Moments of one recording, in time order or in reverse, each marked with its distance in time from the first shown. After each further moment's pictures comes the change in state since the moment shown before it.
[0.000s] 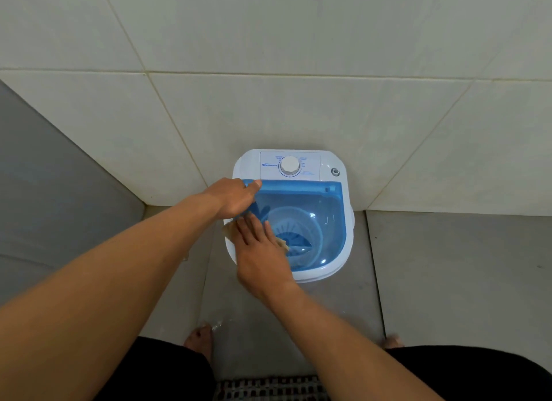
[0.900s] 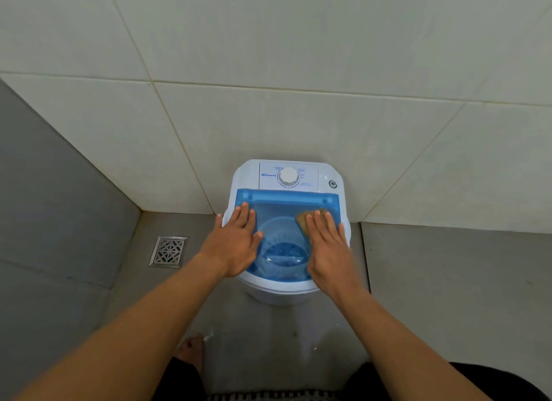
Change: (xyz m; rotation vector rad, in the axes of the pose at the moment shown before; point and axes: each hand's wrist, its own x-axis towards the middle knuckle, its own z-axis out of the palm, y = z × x) left_hand -0.039 -0.016 0.067 0.297 0.078 0.212; right_hand -0.042 0.115 -0.028 0.073 0.100 0.241
